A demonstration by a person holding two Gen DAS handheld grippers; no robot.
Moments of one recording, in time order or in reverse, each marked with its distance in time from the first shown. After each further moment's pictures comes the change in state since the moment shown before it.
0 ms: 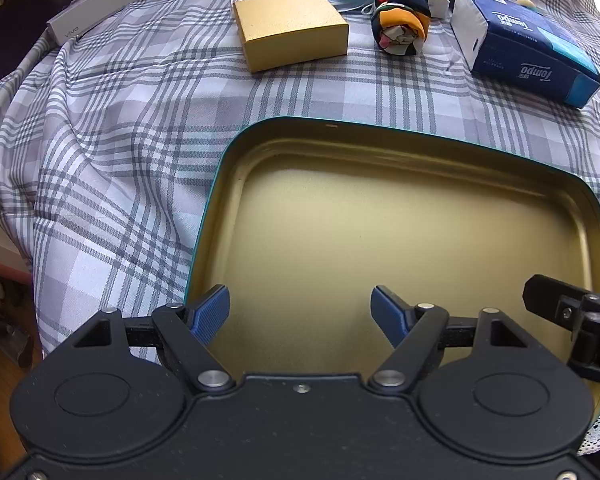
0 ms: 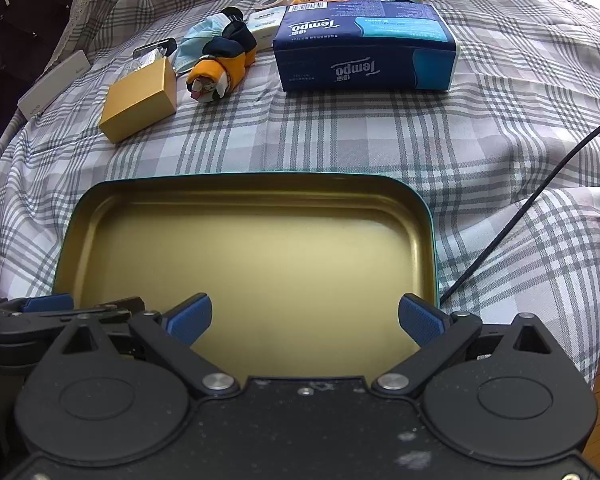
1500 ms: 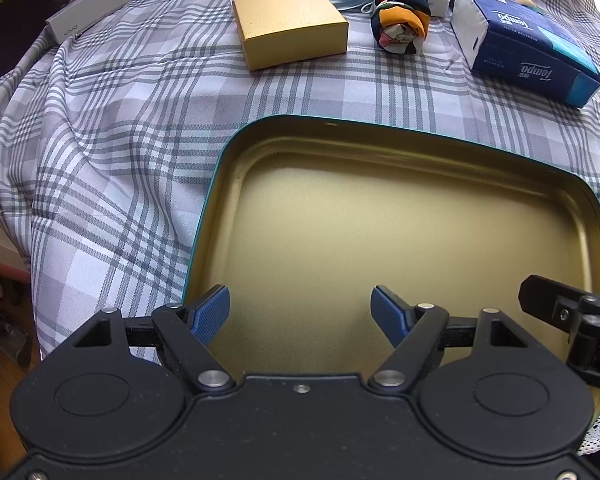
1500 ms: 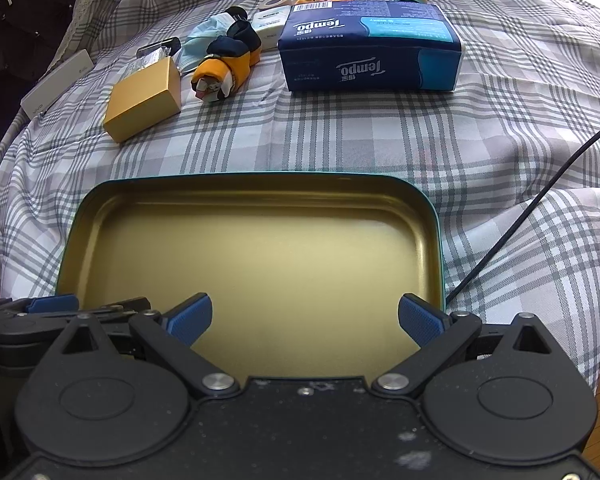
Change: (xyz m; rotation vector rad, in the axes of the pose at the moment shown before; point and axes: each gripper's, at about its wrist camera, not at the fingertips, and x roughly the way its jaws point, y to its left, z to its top) left arm 0.003 -0.001 0.000 -0.002 0.006 -0.002; right arm 0.001 0.003 0.000 0.001 0.000 0.003
